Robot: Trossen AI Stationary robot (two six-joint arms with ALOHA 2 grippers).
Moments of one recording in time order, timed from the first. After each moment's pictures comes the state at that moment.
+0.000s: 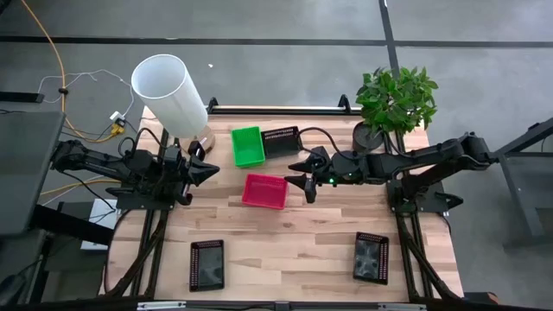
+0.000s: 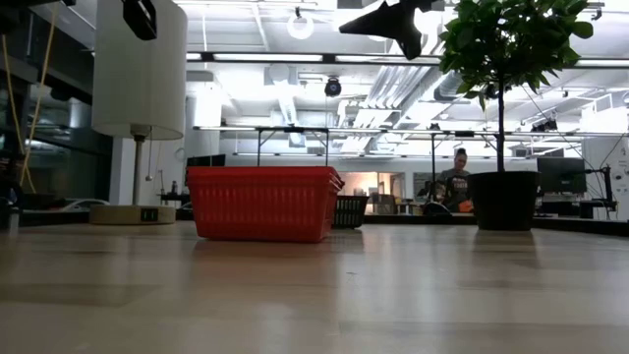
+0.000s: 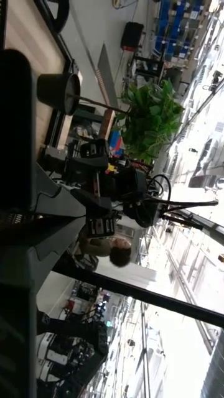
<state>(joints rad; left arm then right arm) -0.11 0.51 0.33 0.44 -0.23 -0.23 0.12 1.33 0.96 0.10 0.23 0.50</state>
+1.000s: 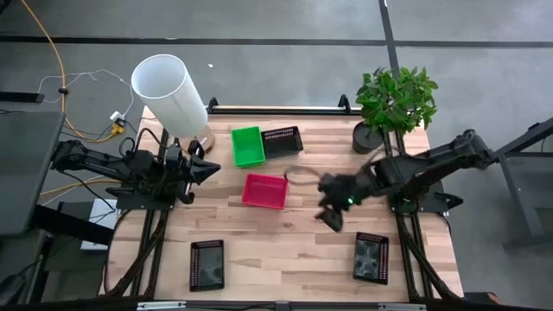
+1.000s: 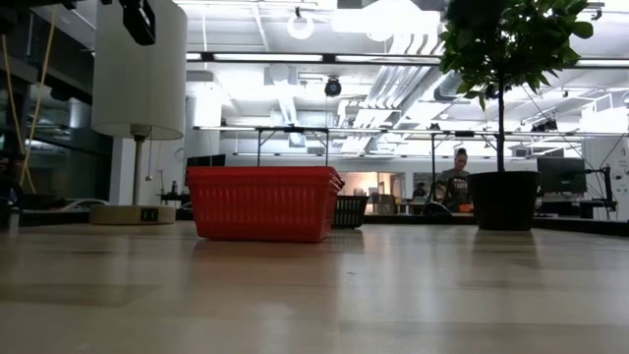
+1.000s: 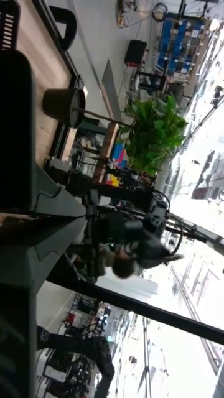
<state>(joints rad) -0.11 0.51 0.33 0.42 -0.28 -0.23 0.31 1.34 1.22 -0.73 -0.01 0.74</state>
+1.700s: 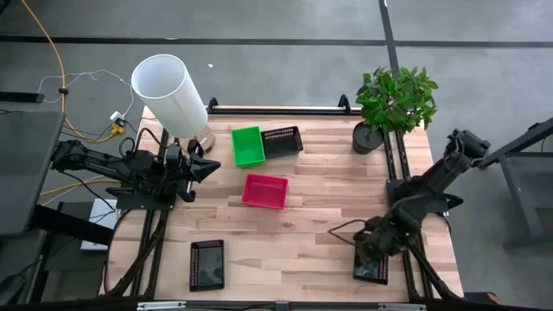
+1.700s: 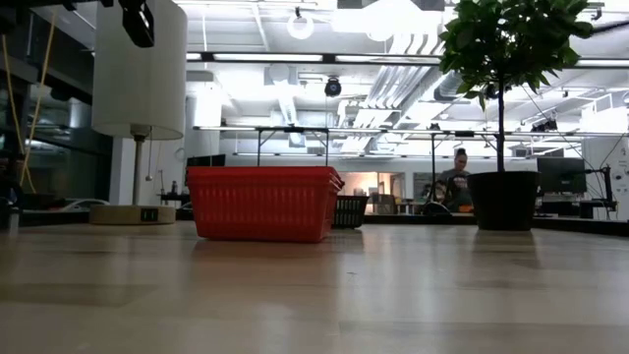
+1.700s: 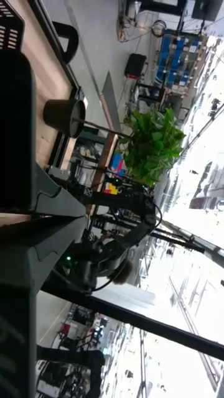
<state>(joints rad) -0.11 0.51 0.33 0.41 -0.32 -0.23 0.79 1.34 0.88 -0.88 -0.39 2.01</state>
